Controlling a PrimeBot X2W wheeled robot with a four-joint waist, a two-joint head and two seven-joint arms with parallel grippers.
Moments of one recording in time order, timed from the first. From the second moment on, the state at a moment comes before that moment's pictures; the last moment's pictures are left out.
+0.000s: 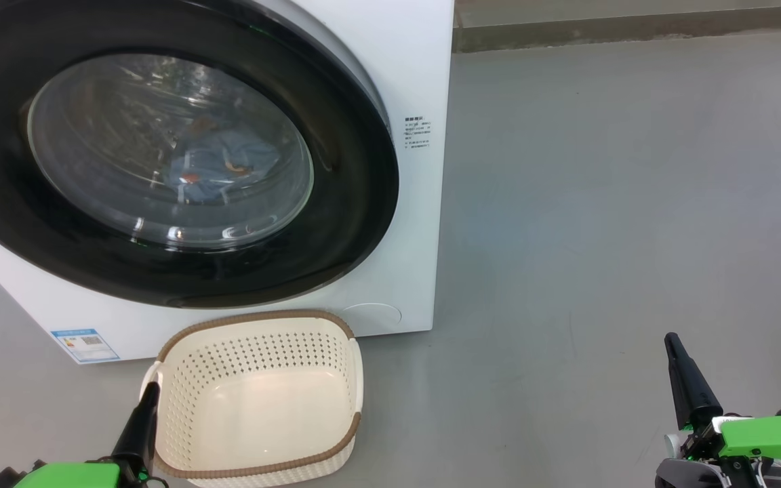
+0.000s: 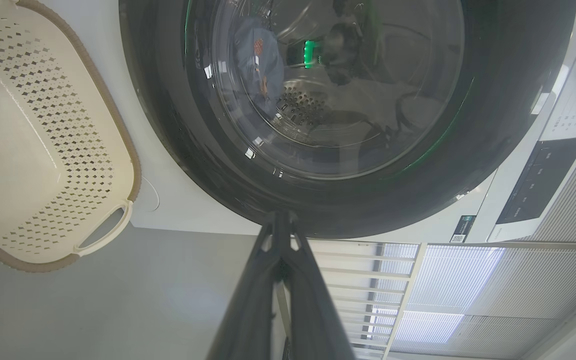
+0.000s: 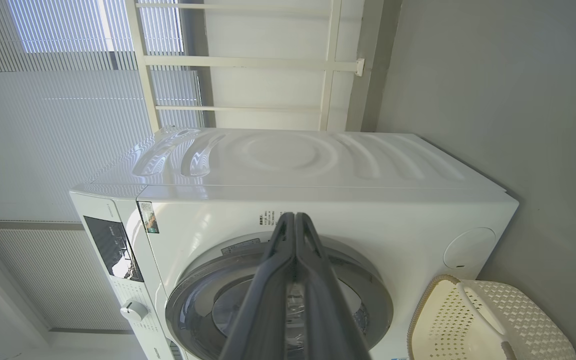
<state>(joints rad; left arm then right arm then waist) -0.07 0.04 0.08 0.27 -1.60 -0.13 0.11 -0.10 -0.05 -0.14 0.28 1.60 0.13 0.11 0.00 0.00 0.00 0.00</state>
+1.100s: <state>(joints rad) -0.07 0.04 0.08 0.27 -1.60 -0.13 0.11 -0.10 -0.05 -0.14 0.28 1.60 0.13 0.11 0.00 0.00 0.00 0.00</state>
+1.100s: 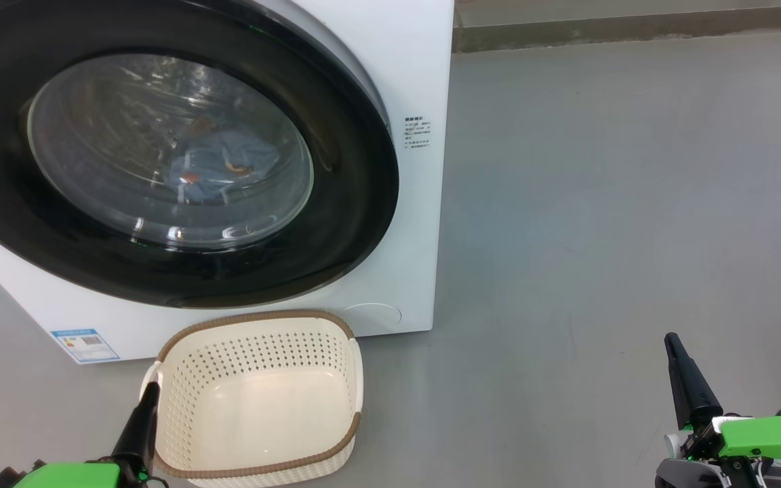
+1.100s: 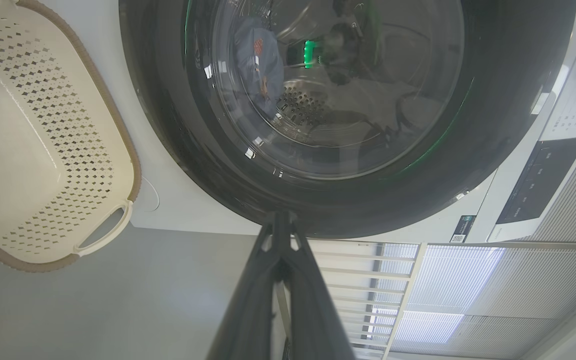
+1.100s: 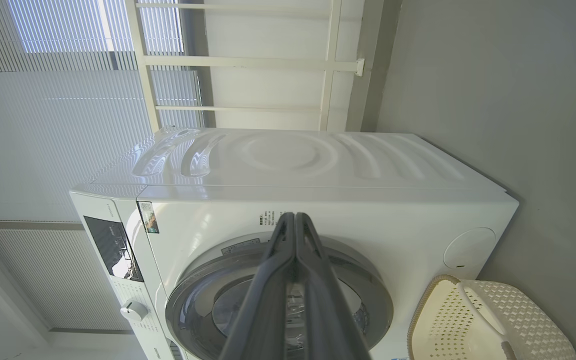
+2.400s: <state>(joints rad) -0.07 0.04 0.08 0.27 -1.60 -0.13 0.11 -0.10 -0.05 -0.14 0.28 1.60 0.13 0.11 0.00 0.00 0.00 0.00</state>
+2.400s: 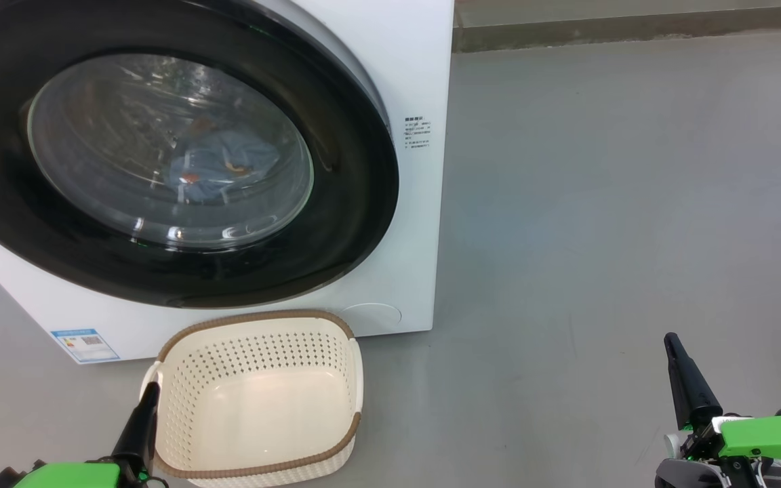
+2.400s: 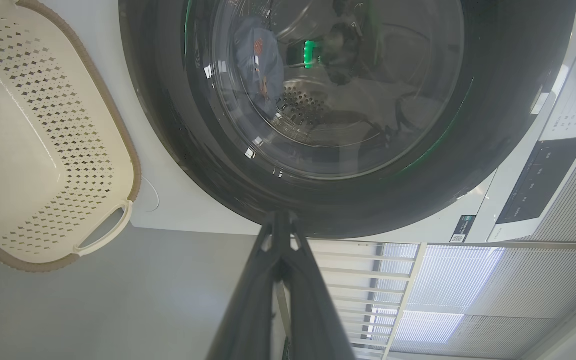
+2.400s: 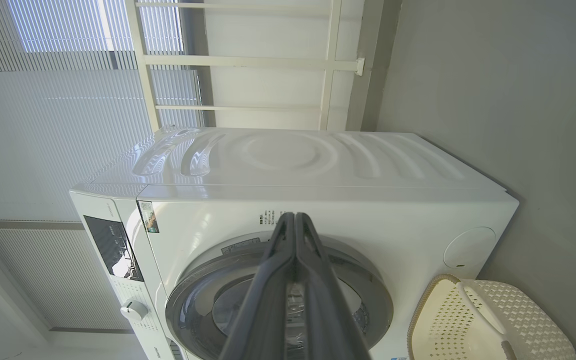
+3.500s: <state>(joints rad) -0.07 0.04 0.08 0.27 -1.60 -0.13 0.11 -0.10 -0.05 -0.14 0.28 1.60 0.13 0.11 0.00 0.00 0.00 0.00</state>
